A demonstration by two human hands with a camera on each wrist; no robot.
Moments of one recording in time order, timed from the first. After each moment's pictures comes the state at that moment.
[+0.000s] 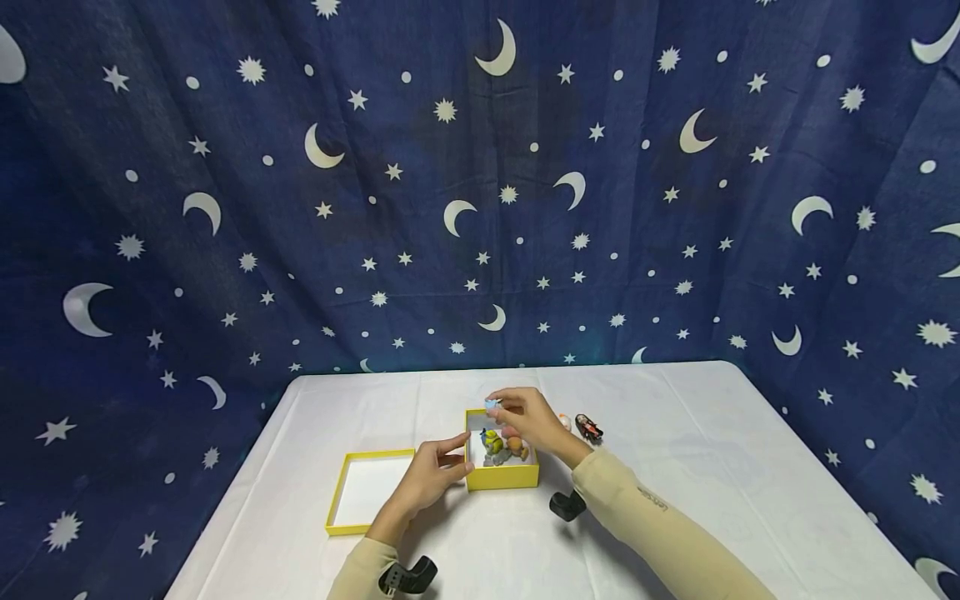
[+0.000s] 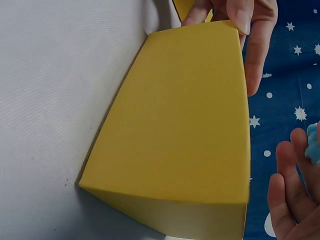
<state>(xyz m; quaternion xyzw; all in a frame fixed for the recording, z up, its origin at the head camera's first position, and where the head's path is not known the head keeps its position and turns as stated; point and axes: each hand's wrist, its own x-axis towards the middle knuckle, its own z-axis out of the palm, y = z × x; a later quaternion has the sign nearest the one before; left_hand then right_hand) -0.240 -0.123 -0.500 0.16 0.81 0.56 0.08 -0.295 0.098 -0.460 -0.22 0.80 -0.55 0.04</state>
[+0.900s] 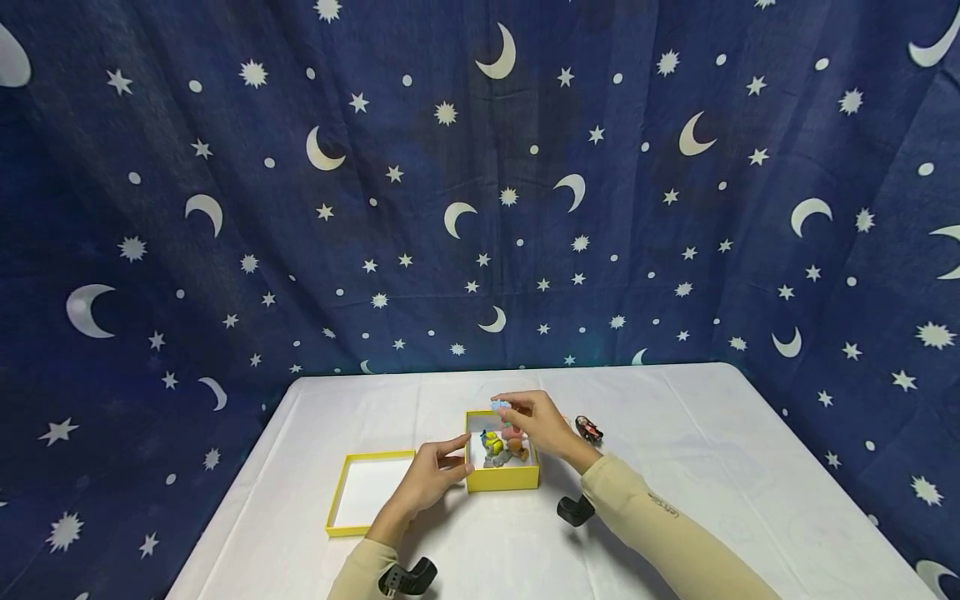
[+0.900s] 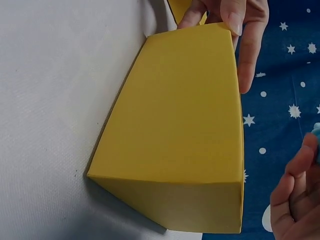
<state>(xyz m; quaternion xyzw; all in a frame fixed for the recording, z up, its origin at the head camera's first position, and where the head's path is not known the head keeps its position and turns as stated) -0.241 -0.123 -0.500 0.16 0.81 0.56 0.08 -0.293 0.110 -0.461 -0.23 0.81 -0.54 0.01</state>
